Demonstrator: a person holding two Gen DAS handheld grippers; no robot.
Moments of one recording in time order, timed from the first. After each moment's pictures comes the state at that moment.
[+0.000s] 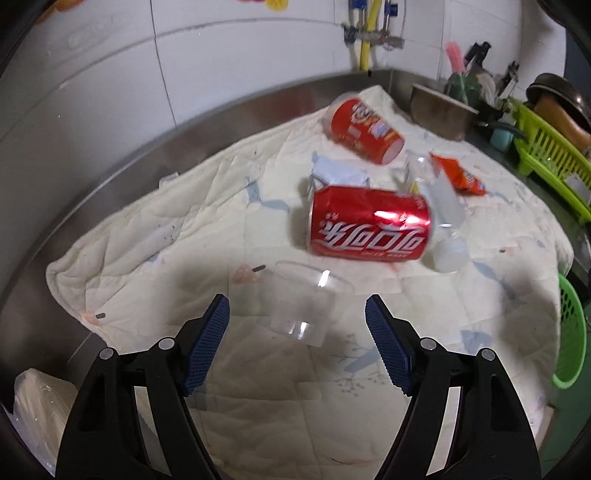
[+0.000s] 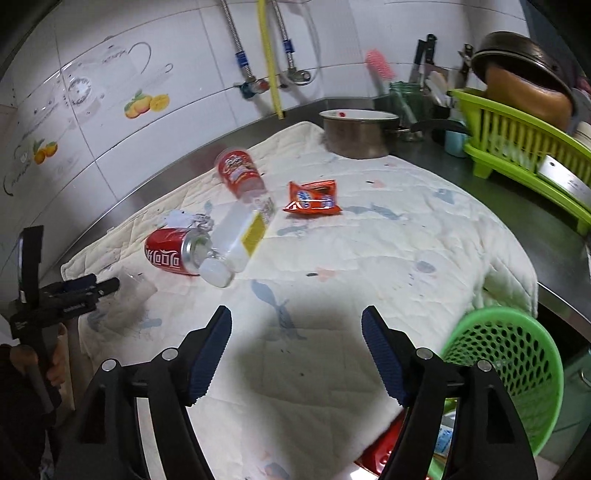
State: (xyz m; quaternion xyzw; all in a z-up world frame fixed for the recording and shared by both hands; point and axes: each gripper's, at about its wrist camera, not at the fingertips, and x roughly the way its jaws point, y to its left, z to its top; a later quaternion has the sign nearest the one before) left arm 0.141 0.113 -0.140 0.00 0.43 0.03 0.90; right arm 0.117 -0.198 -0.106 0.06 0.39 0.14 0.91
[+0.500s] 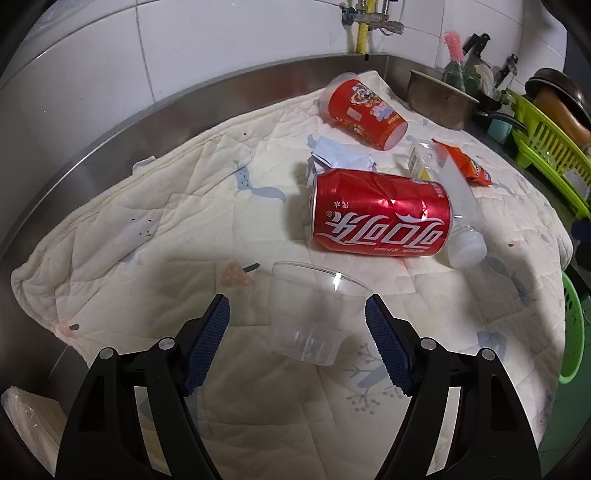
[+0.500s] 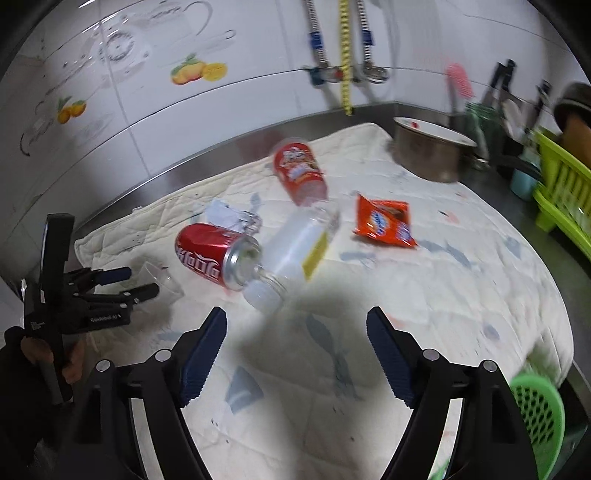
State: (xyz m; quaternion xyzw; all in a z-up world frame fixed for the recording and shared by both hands) left arm 0.163 0.124 -0.163 -0.01 0.45 0.01 0.89; right arm 0.167 -0.132 -0.103 -0.01 0.39 0.23 0.89
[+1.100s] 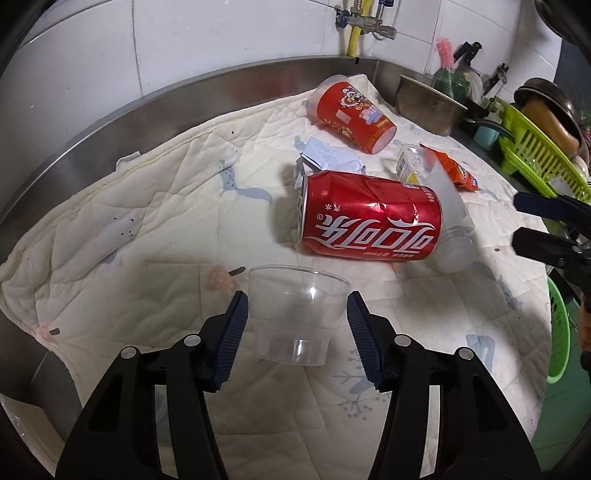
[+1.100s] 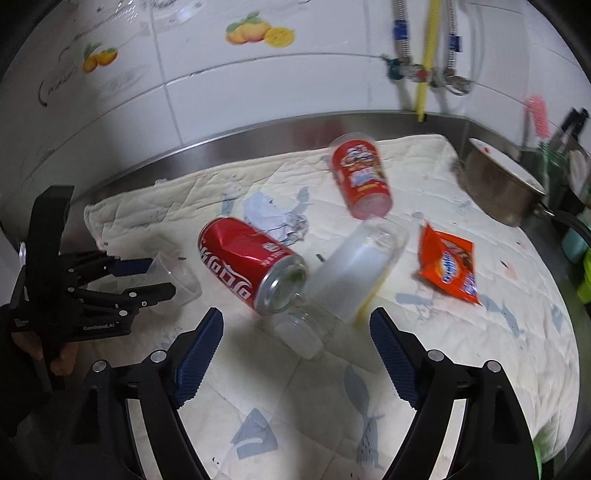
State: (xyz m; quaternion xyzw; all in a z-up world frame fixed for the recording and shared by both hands) left arm 0.166 0.131 -0.166 -0.04 0.44 -0.03 0.90; right arm 0.213 -0.070 -0.116 -0.10 0.40 0.31 0.86
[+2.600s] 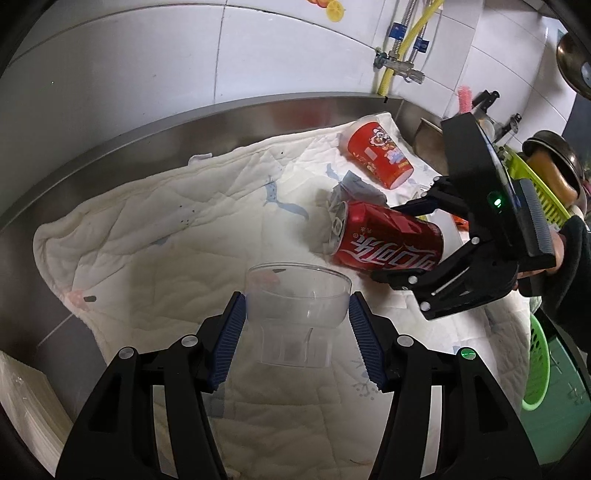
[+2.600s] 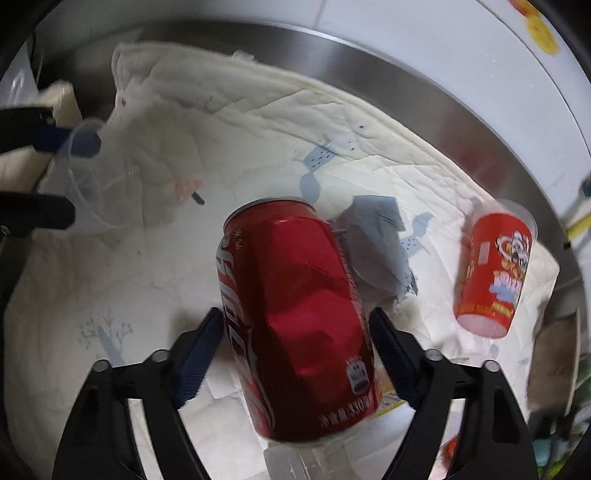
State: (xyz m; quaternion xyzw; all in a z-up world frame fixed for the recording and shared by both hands) left arm 0.133 0.171 -0.143 -0.11 0.40 0.00 0.91; right arm 0.264 0.072 -0.182 -0.41 0.39 0.43 0.70
